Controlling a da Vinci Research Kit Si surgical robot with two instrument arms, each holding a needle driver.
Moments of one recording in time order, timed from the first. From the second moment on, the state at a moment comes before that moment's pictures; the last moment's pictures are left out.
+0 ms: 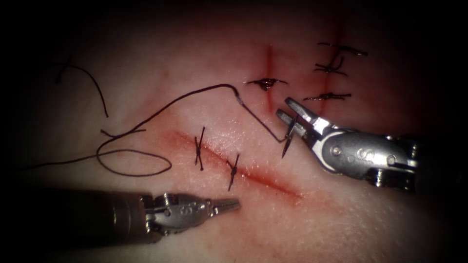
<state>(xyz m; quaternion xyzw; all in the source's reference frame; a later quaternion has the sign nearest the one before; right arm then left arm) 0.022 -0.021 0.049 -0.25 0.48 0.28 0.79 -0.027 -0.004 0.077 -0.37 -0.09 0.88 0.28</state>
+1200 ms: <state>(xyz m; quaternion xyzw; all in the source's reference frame) 0.023 -0.023 0.050 -0.31 0.48 0.20 0.80 -0.028 -0.005 0.073 -0.36 -0.10 0.88 0.29</state>
